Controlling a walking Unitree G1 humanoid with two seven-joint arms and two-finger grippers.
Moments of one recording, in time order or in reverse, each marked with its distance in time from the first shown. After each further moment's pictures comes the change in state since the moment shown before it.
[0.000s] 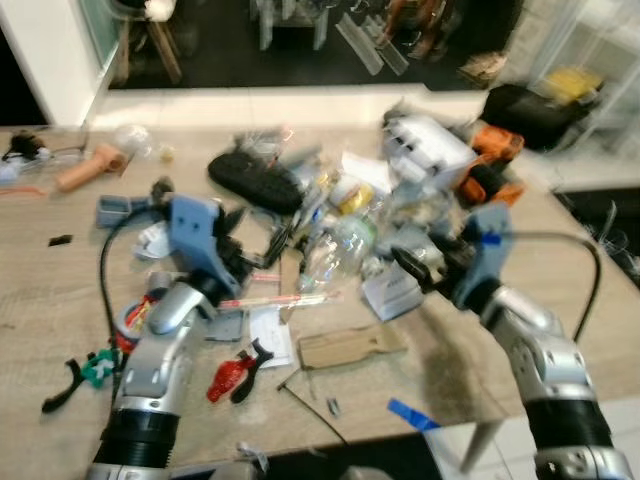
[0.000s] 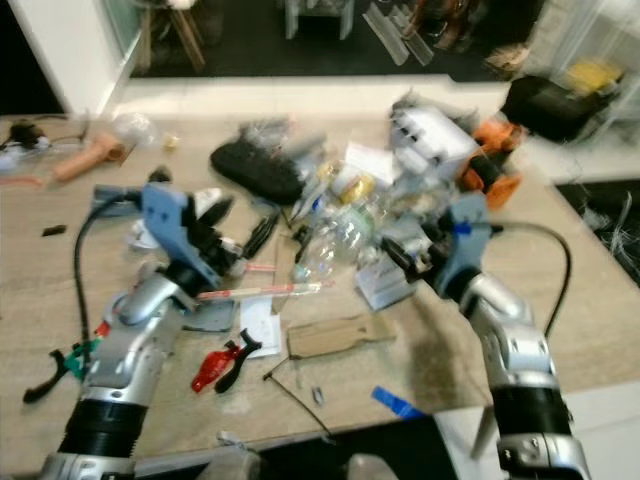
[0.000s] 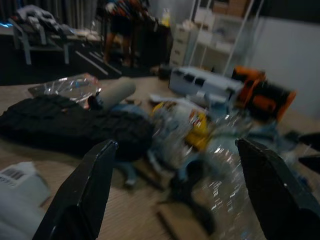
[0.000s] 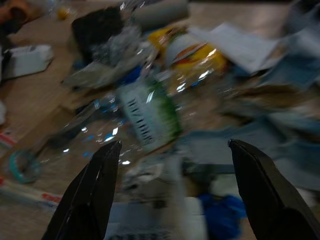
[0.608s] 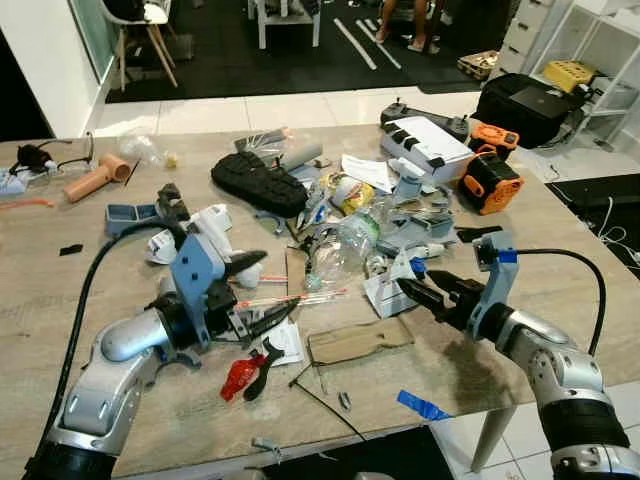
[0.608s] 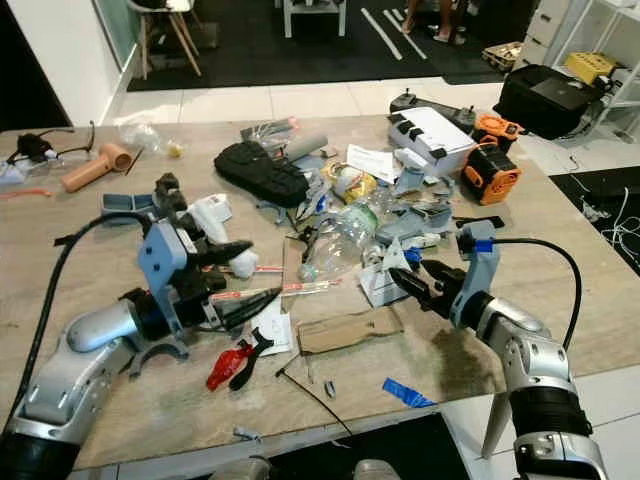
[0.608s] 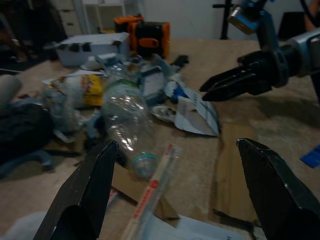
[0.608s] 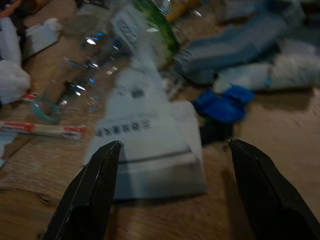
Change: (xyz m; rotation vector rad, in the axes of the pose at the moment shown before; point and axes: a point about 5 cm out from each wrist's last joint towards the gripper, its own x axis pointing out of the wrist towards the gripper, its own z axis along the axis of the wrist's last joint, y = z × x) left arm -0.043 -0.015 -0.001 0.162 0.186 -0.471; right arm -0.019 -0.027 -0.042 0.247 0.149 0.044
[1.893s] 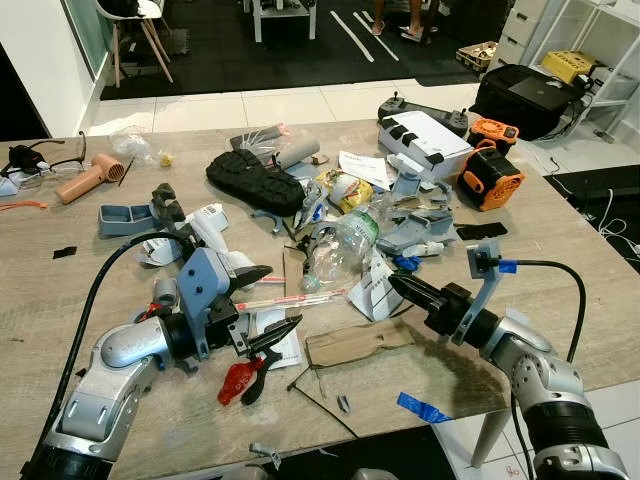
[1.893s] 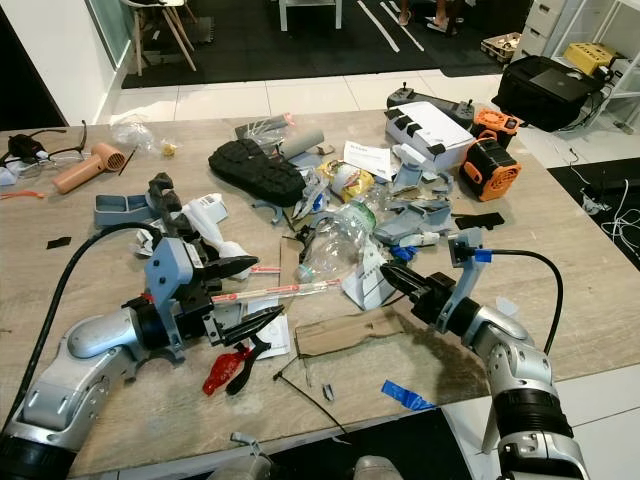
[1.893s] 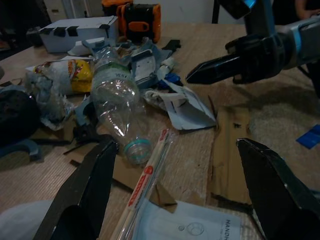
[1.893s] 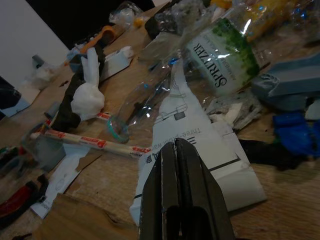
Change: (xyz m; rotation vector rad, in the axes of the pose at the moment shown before) left arm -0.004 -0.002 -0.007 0.008 0.036 -0.030; right arm 0.009 0.021 -0.005 0.072 -0.117 0.248
